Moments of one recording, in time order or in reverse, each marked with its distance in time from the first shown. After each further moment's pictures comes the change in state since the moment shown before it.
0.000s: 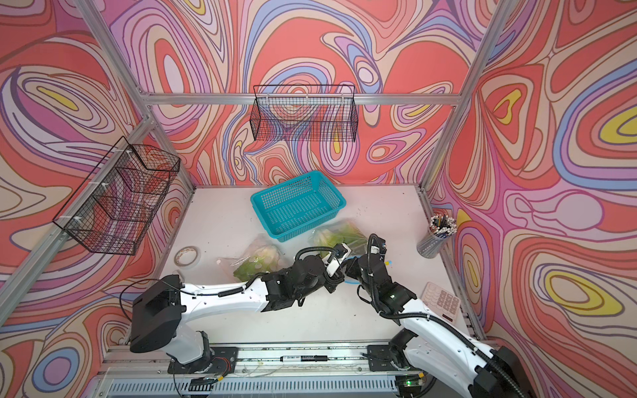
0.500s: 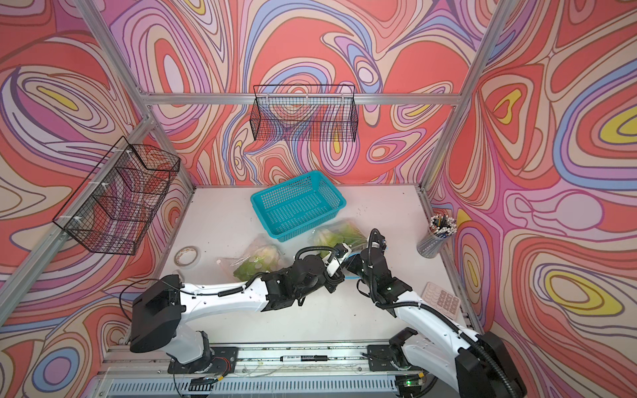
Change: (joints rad) left arm 0.001 0.000 0.003 0.000 0.018 -0.001; right arm -0.073 0.112 0.000 0.097 -0.112 0.023
